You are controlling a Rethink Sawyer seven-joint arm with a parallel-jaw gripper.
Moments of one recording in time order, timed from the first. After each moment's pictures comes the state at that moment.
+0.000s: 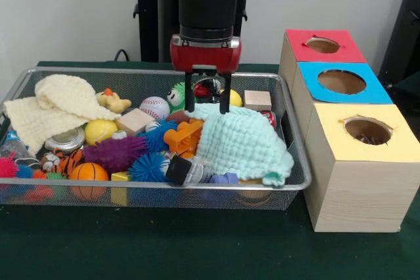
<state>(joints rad) -0.52 -0.70 0.33 1.77 -0.58 0.36 2.06</state>
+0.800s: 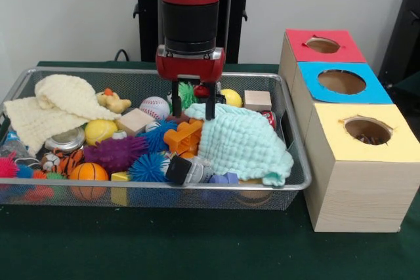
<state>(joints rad) -0.56 -0.64 0.33 1.77 -0.58 0.36 2.06</state>
